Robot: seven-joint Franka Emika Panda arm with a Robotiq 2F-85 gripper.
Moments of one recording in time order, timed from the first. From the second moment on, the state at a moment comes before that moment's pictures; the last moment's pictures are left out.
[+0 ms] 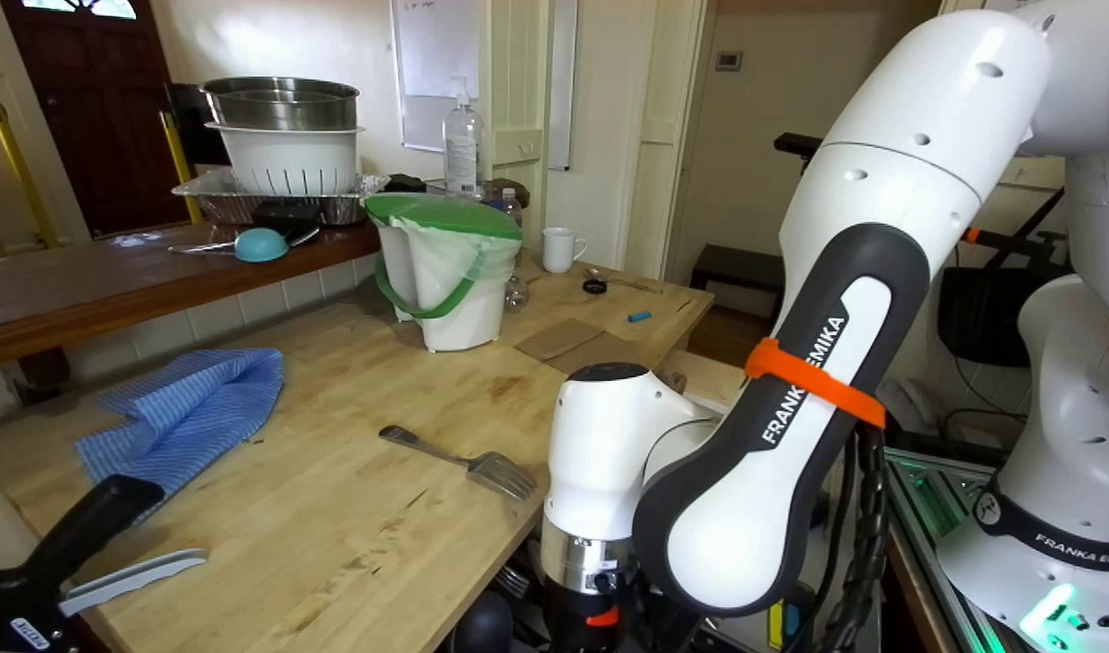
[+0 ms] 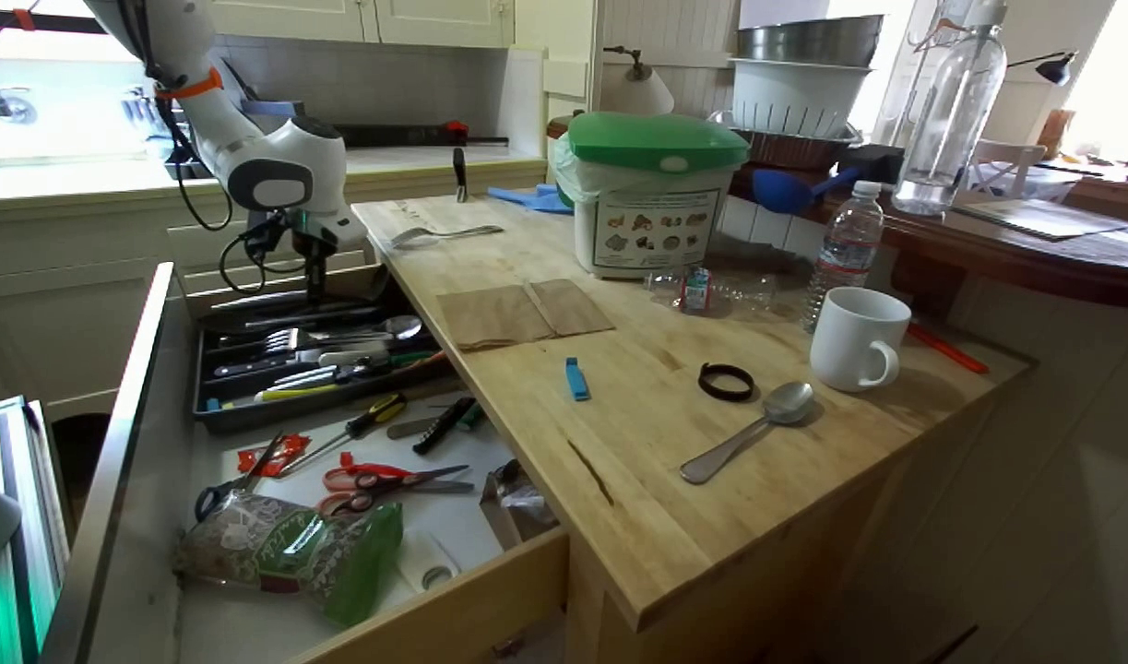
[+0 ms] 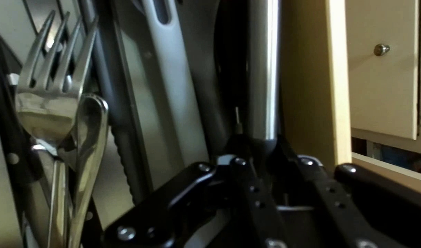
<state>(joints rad) 0.23 0.53 0.28 -2.16 0.48 2.74 0.40</state>
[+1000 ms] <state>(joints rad) 0.27 0.08 0.33 -2.60 0.58 2.97 0.47</state>
